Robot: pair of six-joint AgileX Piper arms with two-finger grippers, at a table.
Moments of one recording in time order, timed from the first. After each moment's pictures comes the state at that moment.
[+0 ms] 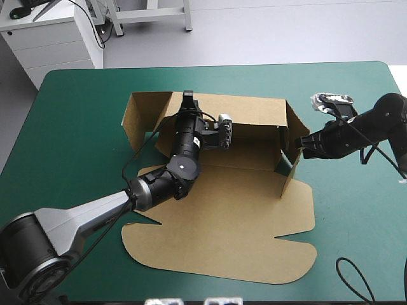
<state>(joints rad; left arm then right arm) -0.86 1.71 -1.22 1.70 0.73 -0.38 -0.03 1.44 -1.33 0.47 1.23 -0.34</state>
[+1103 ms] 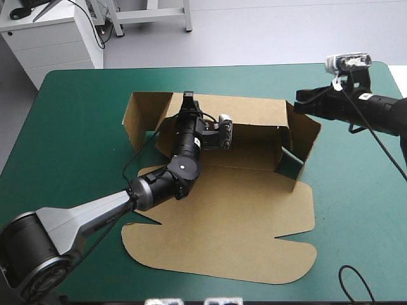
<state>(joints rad) -0.86 1.72 -1.22 1.70 0.73 -0.39 -0.03 1.32 -1.34 0.81 0.77 -0.64</state>
